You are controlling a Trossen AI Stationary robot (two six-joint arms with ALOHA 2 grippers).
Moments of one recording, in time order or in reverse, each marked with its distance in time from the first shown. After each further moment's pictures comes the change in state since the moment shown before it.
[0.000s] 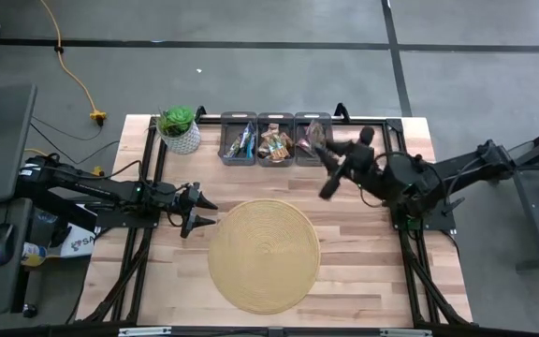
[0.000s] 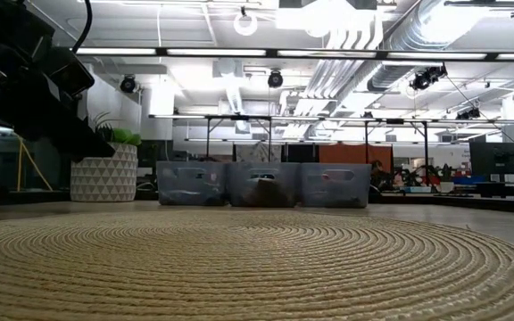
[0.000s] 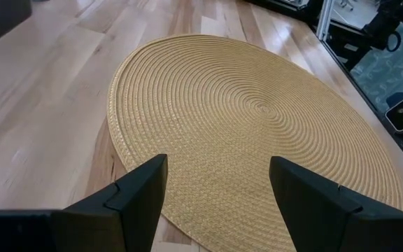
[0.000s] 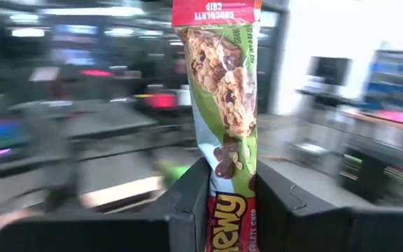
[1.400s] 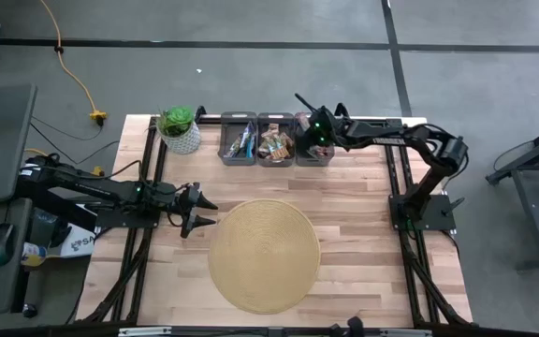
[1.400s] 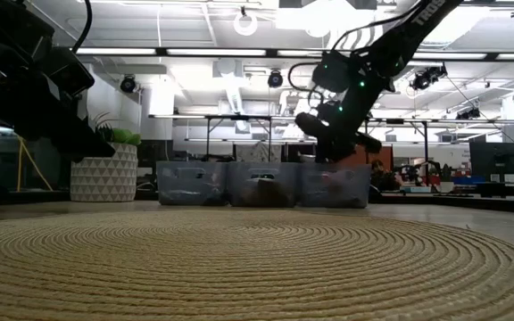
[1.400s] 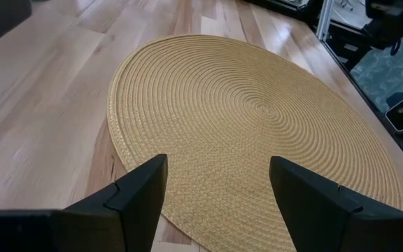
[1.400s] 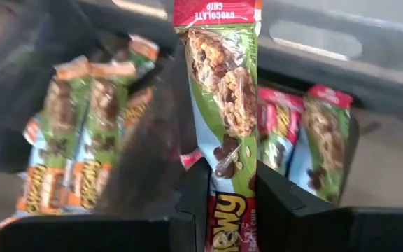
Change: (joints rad) left arm 0.000 0.000 0.000 0.000 0.000 0.000; right arm -0.862 0.516 -0.109 -0.377 -0.707 0.708
